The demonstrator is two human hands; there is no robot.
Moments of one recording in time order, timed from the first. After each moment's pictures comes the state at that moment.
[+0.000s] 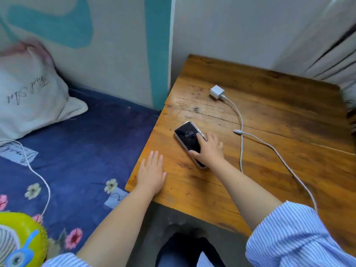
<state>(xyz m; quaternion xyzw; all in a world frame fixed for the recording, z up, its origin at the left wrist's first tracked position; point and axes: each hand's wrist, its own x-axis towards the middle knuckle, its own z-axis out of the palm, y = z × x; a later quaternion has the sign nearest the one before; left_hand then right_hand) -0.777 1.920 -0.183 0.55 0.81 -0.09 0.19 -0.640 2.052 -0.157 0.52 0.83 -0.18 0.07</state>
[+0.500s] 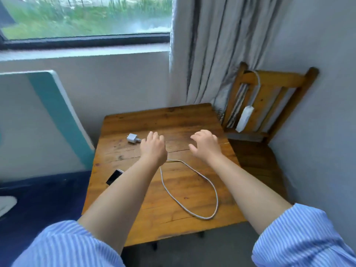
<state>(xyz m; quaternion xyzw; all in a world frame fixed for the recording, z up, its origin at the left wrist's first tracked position) -0.570 2.054 0.046 0.74 0.68 -0.03 0.01 -0.407 2.052 0.050 0.63 0.76 -0.10 -0.12</state>
